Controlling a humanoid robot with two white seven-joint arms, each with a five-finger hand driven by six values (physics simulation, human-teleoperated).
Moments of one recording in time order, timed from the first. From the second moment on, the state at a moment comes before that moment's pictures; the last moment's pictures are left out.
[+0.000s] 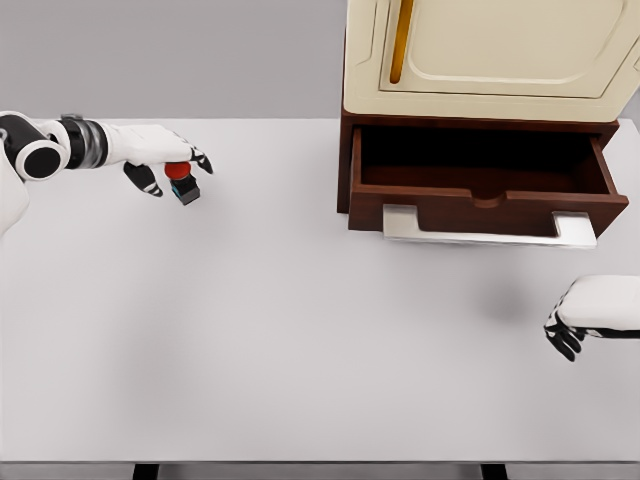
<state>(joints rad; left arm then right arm) -0.98 0.51 -0.76 -0.85 -0.65 -0.58 -0.61 -0.32 -1.31 0.62 -1.72 0.14 -0.61 0.61</state>
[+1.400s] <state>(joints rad) -0.99 0.55 -0.76 -0.88 -0.49 -0.61 -0.61 -0.35 -1.31 0.58 -1.66 0.13 -0.61 0.61</state>
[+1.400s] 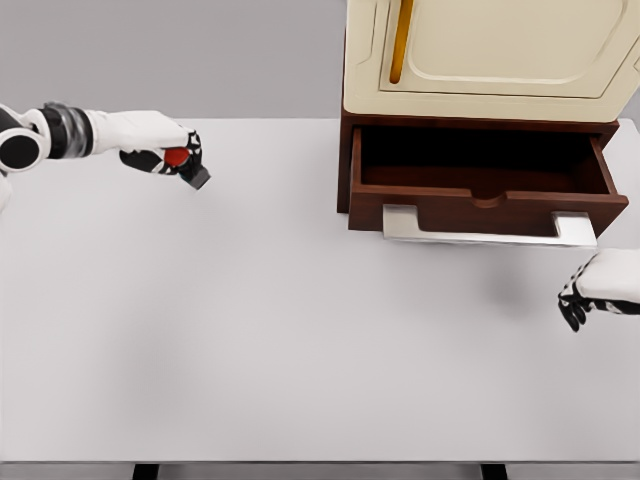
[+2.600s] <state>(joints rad) -0.98 0.67 -0.77 -1.18 -0.13 -0.61 -0.61 -0.35 -1.31 0.55 -1.62 0.11 -0.61 0.61</state>
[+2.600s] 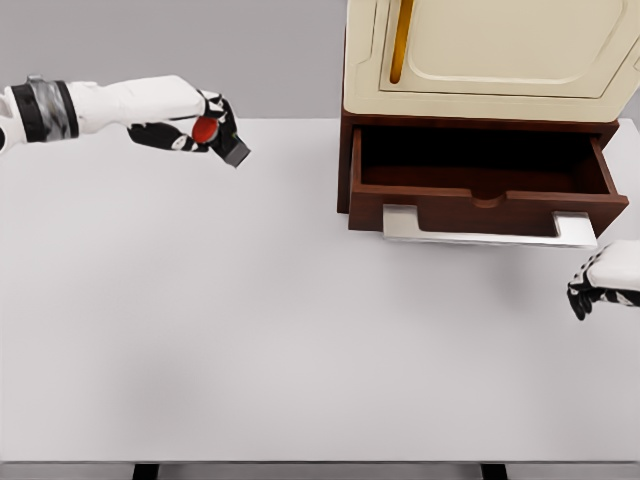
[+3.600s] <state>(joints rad) -1.02 0.58 -0.77 -1.34 -0.05 -0.61 -0.61 -0.35 -1.31 0.54 -1.58 0.10 -0.61 0.61</state>
